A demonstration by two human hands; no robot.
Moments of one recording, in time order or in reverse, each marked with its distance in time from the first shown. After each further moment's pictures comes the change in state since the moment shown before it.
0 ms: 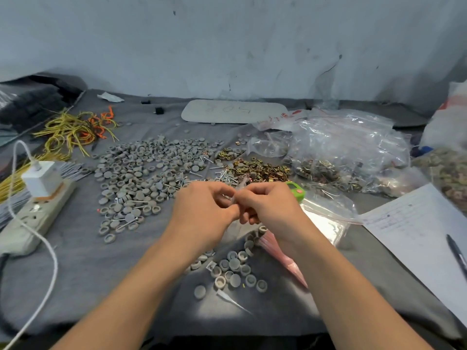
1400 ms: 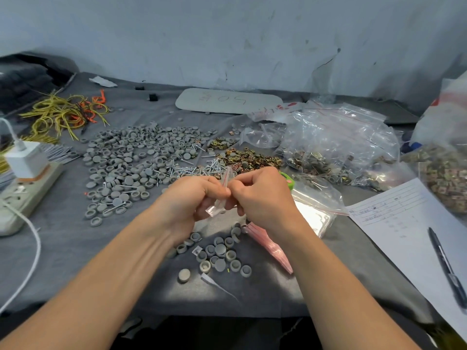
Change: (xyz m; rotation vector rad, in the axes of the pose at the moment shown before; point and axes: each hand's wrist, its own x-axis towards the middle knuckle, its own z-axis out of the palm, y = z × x) left_hand 0.003 0.004 0.002 -0.668 -0.253 -0.421; right_hand -0.007 -0.003 -0.003 -0.353 0.069 -0.132
